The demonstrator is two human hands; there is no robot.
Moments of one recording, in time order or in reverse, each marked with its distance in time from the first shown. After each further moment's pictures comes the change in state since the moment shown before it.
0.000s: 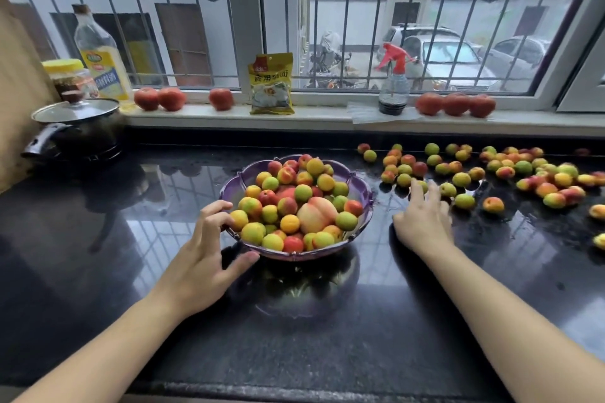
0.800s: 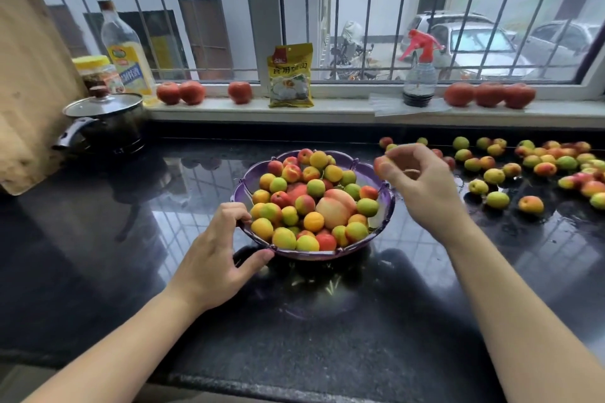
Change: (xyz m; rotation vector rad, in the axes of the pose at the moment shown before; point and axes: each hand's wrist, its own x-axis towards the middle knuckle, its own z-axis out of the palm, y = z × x) left_hand -0.001 0.004 -0.006 0.044 0.021 0.017; right_hand -0.016 -0.066 -0.046 0.796 0.018 -0.425
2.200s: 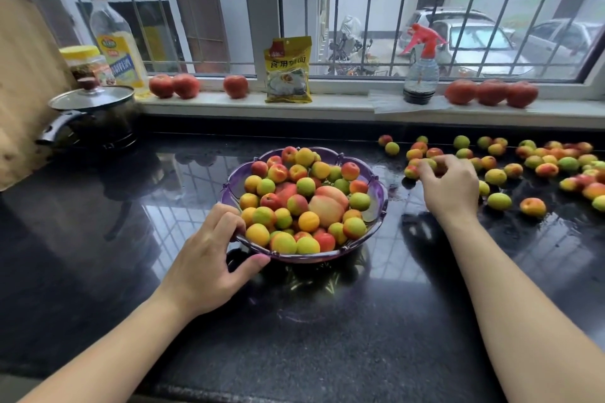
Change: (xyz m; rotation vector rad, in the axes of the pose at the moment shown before) left_hand 0.003 0.002 -0.001 0.036 -0.009 0.021; right_hand 0.032 0.077 -0.014 -0.464 0.316 0.215
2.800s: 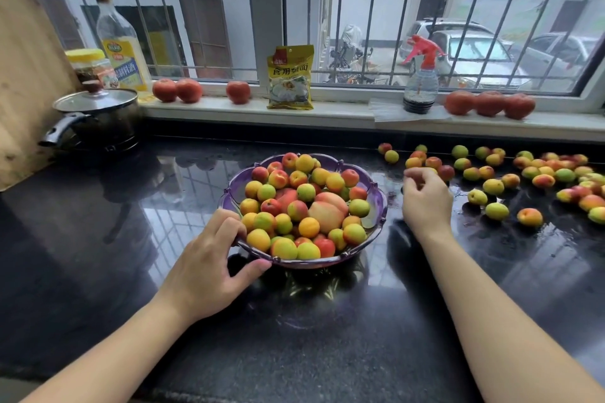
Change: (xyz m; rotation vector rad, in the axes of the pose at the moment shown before) left_hand -0.001 0.005 -0.002 0.026 0.013 -0.002; right_hand -0.027 -0.031 0.013 0.221 -0.080 0.088
